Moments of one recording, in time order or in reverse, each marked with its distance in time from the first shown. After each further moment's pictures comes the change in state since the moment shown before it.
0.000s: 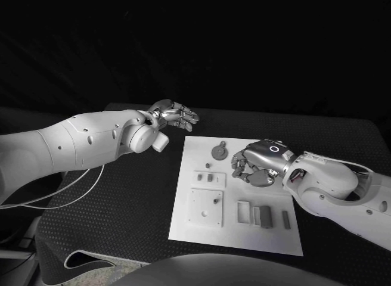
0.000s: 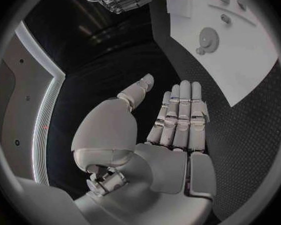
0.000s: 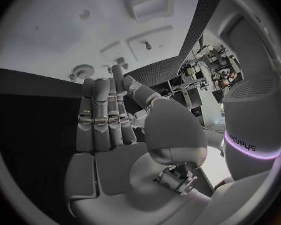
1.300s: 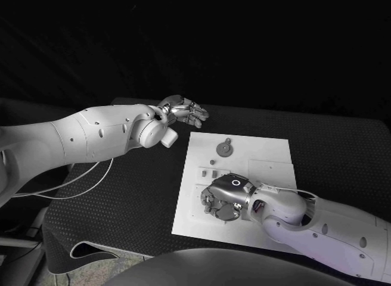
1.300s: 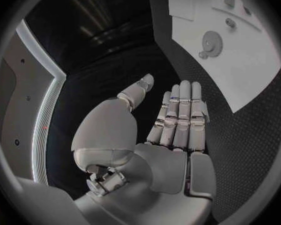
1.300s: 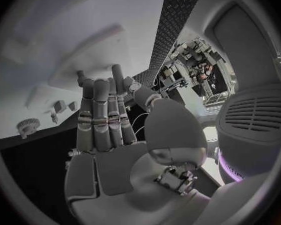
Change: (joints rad) left arm 0.000 0.018 0.000 -0.003 0.000 0.006 0.000; left_hand 0.000 0.000 0.000 0.000 0.000 0.000 0.000 0.000 -0.001 0.000 0.000 0.000 0.000 0.000 0.000 0.000 0.002 0.000 0.000 0.000 0.000 -0.001; right arm -0.139 0.216 -0.079 -0.116 -0.005 0.020 0.063; right_hand 0.004 0.004 0.000 -0.006 0.002 -0.001 -0.001 -0.005 0.003 0.000 0.000 -0.001 0.004 -0.003 -0.001 0.004 0.000 0.000 0.000 0.000 0.009 0.001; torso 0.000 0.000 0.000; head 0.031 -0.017
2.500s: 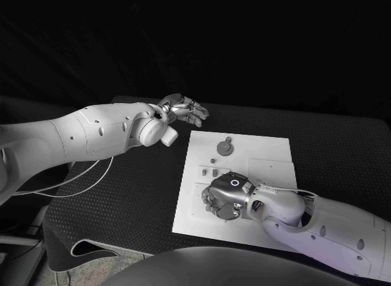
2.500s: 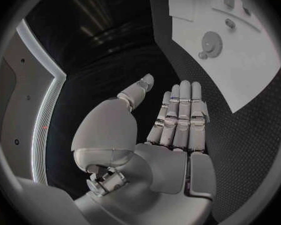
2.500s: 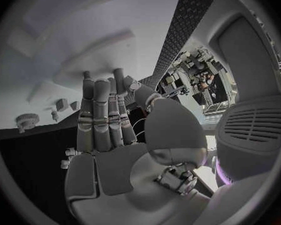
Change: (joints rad) left arm 0.000 -0.002 0.000 0.000 0.000 0.007 -0.001; left_hand -0.003 0.003 0.000 0.000 0.000 0.000 0.000 0.000 -0.001 0.000 0.000 0.000 -0.001 0.000 0.000 0.000 0.002 0.000 0.000 0.000 0.000 -0.001; right arm -0.003 0.009 0.000 -0.013 -0.094 0.010 -0.014; right_hand 0.004 -0.006 0.001 0.001 0.001 0.008 -0.004 0.003 0.001 0.004 -0.004 -0.008 0.006 0.002 -0.003 0.012 0.001 0.000 0.004 -0.004 0.019 0.000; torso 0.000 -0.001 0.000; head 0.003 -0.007
